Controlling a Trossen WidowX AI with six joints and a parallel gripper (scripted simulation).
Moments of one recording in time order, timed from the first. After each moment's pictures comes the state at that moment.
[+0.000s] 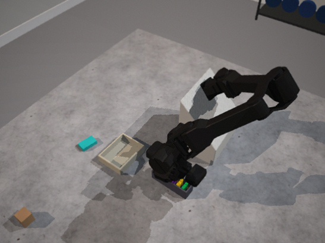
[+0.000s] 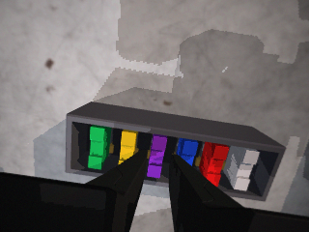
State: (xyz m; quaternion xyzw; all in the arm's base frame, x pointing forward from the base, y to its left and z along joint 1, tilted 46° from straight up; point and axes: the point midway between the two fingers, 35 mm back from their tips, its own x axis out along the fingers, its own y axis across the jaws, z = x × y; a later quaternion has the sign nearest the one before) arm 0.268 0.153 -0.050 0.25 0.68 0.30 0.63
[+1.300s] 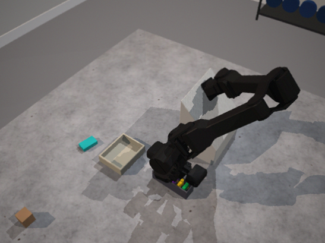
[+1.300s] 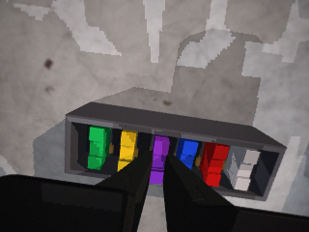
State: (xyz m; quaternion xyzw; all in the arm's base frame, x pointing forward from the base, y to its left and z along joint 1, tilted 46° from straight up) arm 0.268 0.154 -0.051 0.25 0.68 0.30 0.63
